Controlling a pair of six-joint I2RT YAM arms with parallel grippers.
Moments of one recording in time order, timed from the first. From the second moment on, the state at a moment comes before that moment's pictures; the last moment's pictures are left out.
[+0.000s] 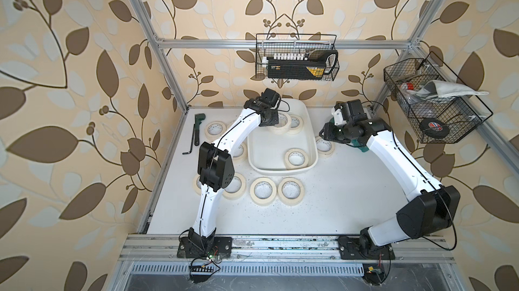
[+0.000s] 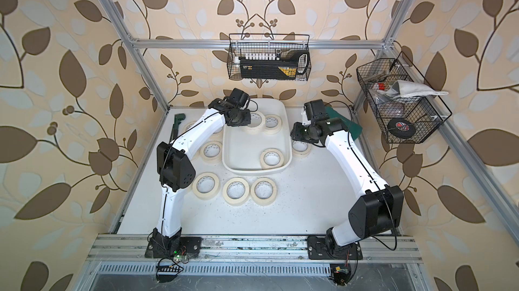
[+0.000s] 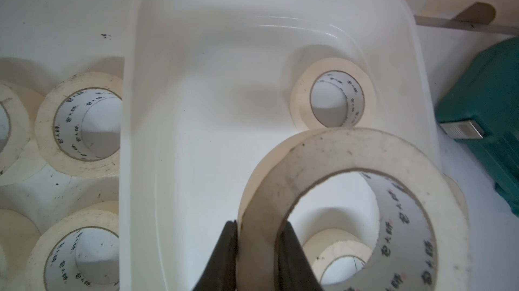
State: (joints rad) left arm -0.57 2.13 2.14 -0.97 -0.12 -0.48; right arm 0.24 1.51 1.48 -0.89 -0.12 0.42
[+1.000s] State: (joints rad) left arm -0.79 1.93 1.89 -0.95 -0.04 -0.08; right arm 0.47 1.57 1.49 -0.87 -0.03 0.36
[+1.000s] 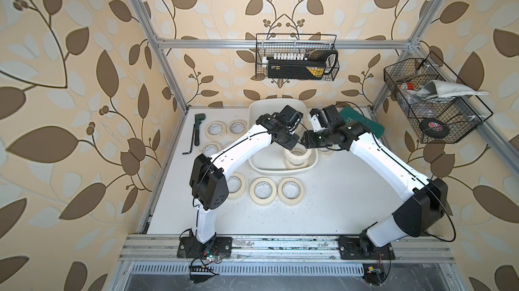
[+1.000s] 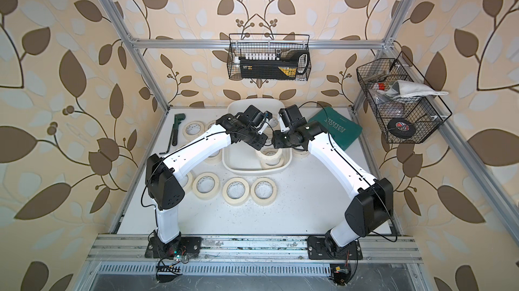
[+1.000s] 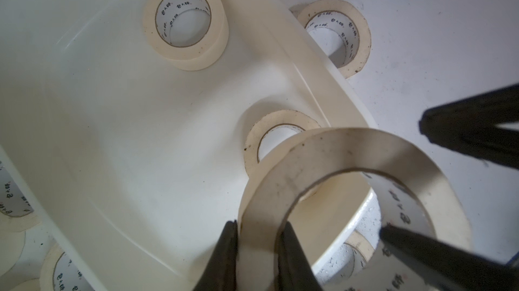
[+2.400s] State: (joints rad) left arm -0.67 1.80 1.89 -0.89 0.11 -0.28; right arm 0.12 1.48 1.44 -0.91 0.04 0.35
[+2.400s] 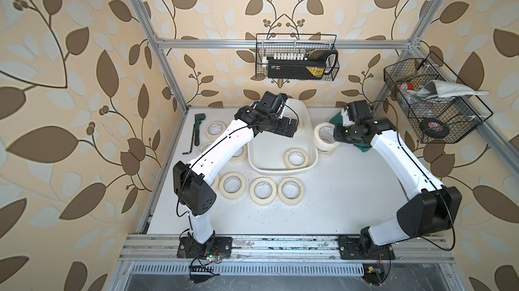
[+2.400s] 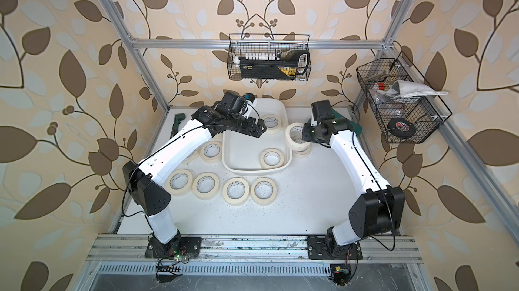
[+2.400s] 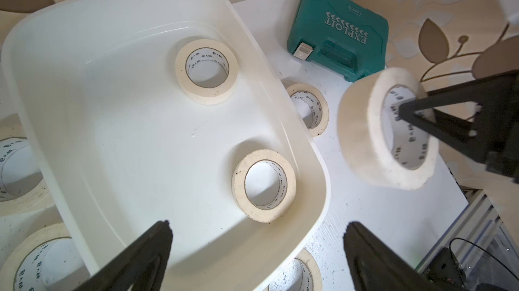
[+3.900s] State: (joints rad) left arm -0.61 1.83 1.86 -0.93 0.20 -0.39; right arm -0.10 1.79 1.16 -0.59 0.29 0.58
